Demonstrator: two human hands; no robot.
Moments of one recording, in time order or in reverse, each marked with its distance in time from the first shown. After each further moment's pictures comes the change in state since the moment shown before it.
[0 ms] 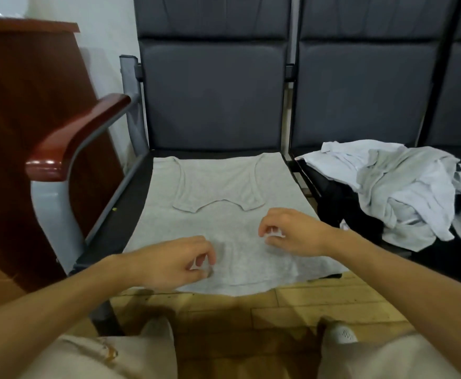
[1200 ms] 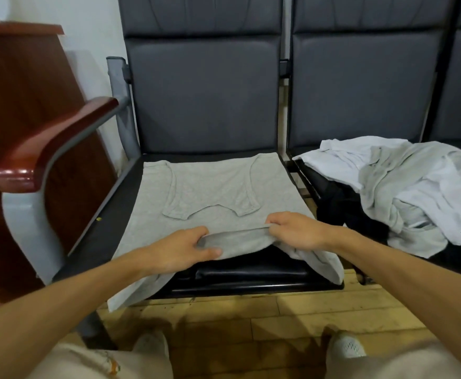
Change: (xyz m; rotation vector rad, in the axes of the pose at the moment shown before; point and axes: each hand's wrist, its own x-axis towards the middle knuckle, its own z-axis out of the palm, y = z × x) left_hand 0.062 -0.017 0.006 -0.286 0.071 -0.209; right_hand 0.014 0.023 0.002 0.369 -0.064 0.294
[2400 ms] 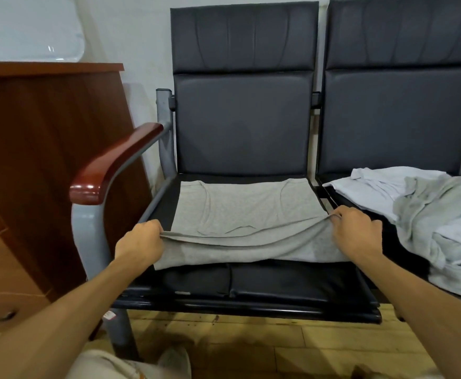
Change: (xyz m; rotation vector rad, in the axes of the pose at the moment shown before) left_hand -0.046 -0.074 -0.058 0.255 0.628 -0.528; right_hand 0.020 0.025 -0.017 -0.259 0.785 0.333
